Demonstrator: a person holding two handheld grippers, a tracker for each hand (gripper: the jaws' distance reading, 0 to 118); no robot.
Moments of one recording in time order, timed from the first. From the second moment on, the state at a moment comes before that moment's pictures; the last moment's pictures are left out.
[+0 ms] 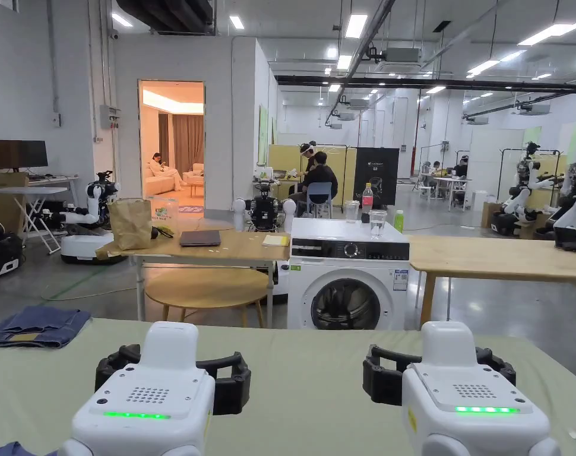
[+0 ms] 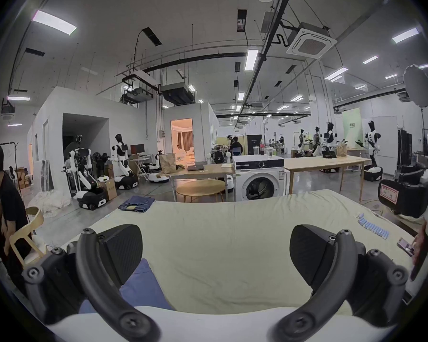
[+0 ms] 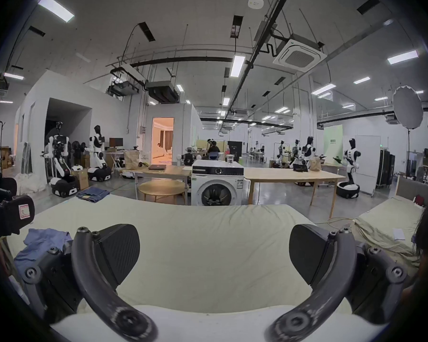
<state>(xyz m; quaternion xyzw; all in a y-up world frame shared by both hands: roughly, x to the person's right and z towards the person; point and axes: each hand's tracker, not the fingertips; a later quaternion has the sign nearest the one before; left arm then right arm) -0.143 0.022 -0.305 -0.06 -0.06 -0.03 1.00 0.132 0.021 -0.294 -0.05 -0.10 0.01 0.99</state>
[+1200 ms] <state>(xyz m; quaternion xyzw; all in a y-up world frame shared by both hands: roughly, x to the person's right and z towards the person) -0.394 -0.041 -0.203 -0.17 0.22 -0.01 0.96 -0.140 -0.034 -0.315 -0.09 0.23 0.02 0.97</state>
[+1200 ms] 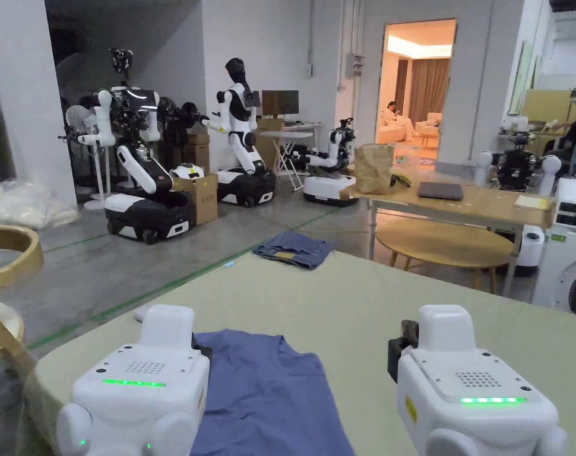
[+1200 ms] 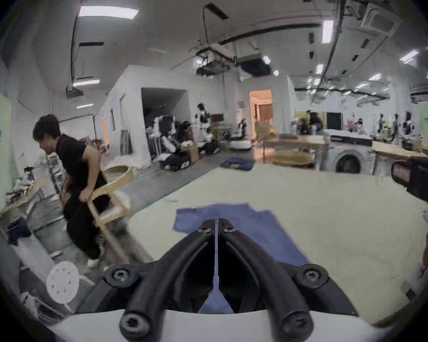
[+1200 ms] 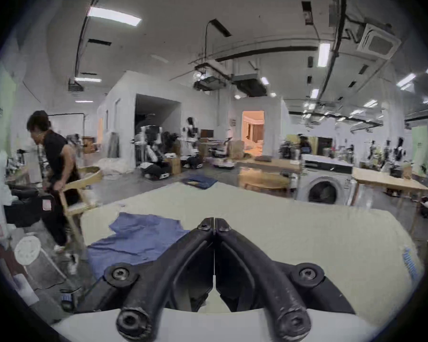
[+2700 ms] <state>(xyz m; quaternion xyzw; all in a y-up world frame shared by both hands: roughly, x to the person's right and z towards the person) -0.225 -0.095 -0.527 -0.34 -0.15 0.04 0.93 0.054 -0.090 -0.376 -0.16 0.04 0.00 0.99</state>
